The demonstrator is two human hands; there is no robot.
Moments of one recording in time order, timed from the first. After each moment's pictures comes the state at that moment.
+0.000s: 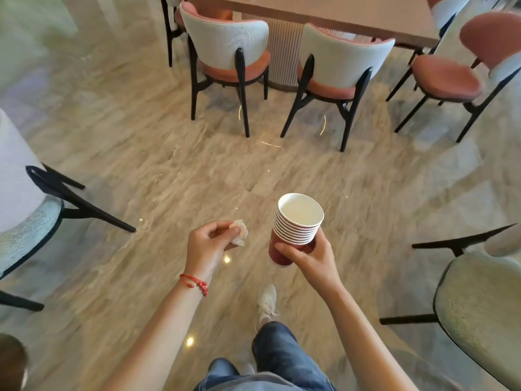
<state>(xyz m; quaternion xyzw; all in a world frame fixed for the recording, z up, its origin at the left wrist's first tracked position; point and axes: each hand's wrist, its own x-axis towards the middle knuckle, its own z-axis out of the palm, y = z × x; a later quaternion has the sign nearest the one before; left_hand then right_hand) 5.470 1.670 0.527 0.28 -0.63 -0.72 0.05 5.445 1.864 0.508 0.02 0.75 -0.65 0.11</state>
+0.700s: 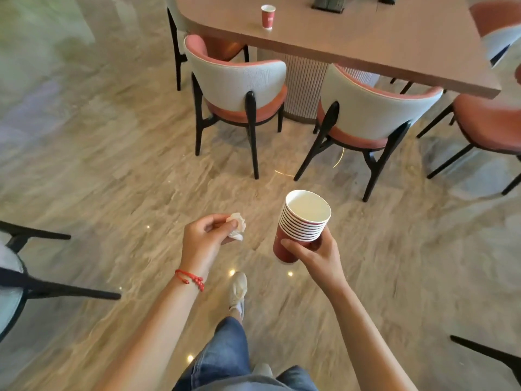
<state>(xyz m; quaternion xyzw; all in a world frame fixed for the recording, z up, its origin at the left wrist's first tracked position) 5.086 1.577 0.439 0.30 -0.63 -0.71 0.09 5.048 1.783 0.419 0.00 0.76 -0.64 0.12</state>
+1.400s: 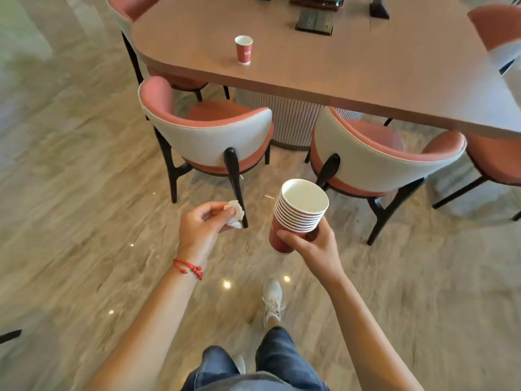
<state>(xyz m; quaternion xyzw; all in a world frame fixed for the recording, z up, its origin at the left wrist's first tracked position) 4.694 1.494 0.431 0.23 -0.66 -0.71 0.10 4.674 1.696 0.401 -0.02 0.75 -0.66 0.08</state>
